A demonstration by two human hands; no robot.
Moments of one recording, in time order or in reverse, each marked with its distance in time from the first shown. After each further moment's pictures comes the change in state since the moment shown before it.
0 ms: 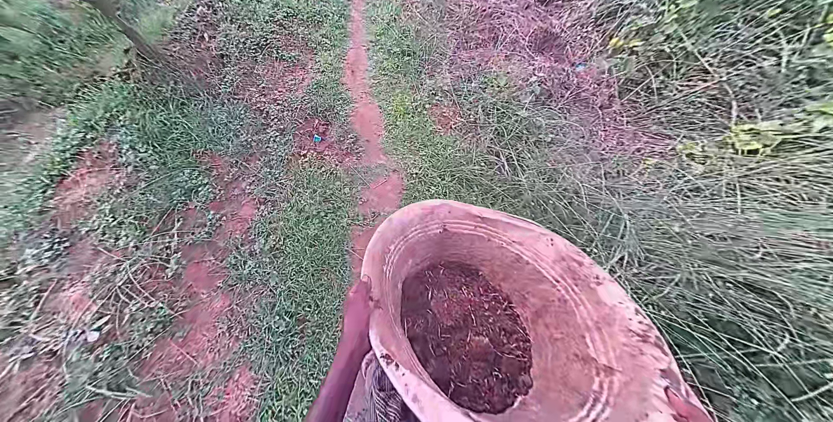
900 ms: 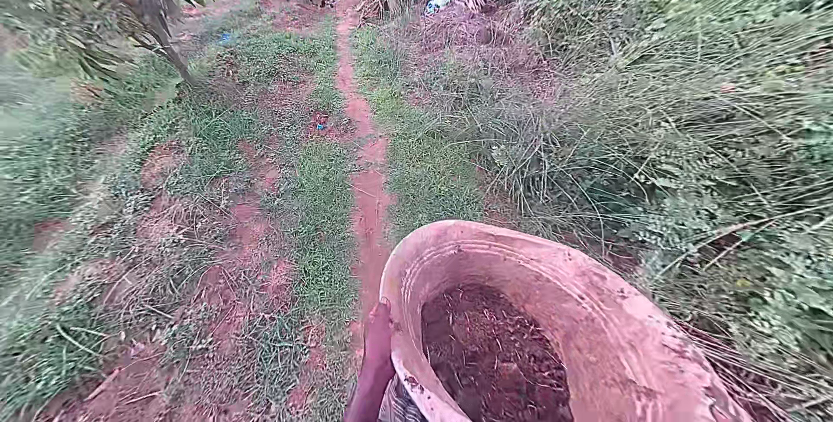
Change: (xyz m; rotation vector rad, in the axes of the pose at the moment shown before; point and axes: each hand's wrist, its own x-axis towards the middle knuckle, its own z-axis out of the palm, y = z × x) left_hand -0.534 -0.373 -0.234 0.056 -0.032 0.021; right_hand -0.462 -0.075 -0.493 0.091 0.408 0.248
